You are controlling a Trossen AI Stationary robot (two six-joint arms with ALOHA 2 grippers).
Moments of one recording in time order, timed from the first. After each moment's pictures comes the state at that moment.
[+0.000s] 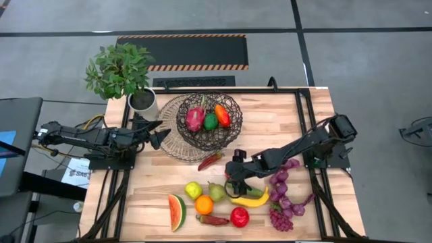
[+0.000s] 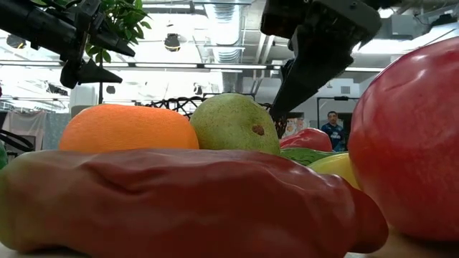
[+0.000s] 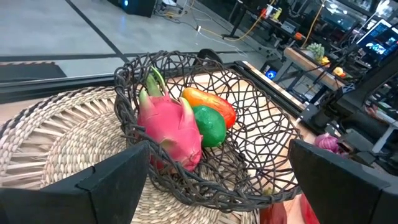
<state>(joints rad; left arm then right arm) -0.14 0.41 0.33 -0.25 -0.69 -0.69 0.33 1.72 1.08 -0.28 0.20 0.31</state>
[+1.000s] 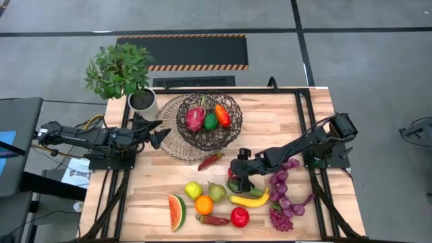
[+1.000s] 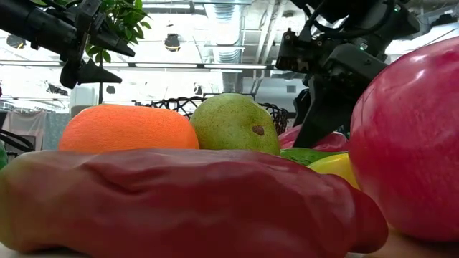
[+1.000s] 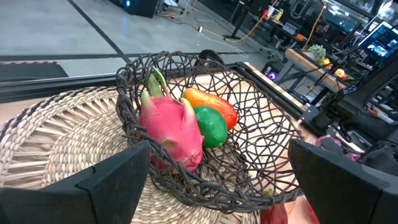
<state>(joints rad) -0.14 0.41 0.33 -0.26 -0.69 -0.70 0.29 1.72 0.93 -0.24 0.21 0.31</state>
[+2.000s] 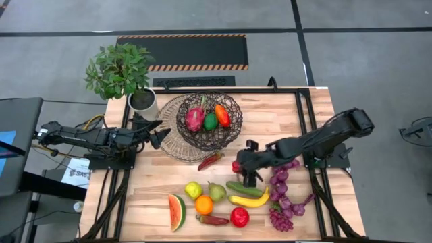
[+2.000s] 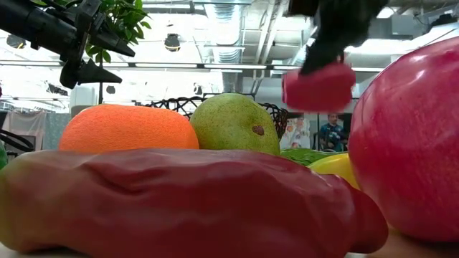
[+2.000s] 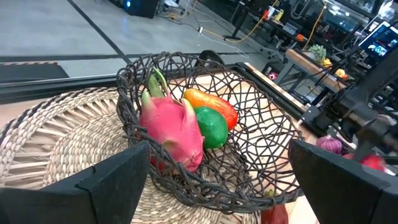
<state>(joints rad) -0.14 0.41 0.33 -0.26 -0.70 -0.70 0.29 1.48 1.02 -0.42 0.21 0.39</state>
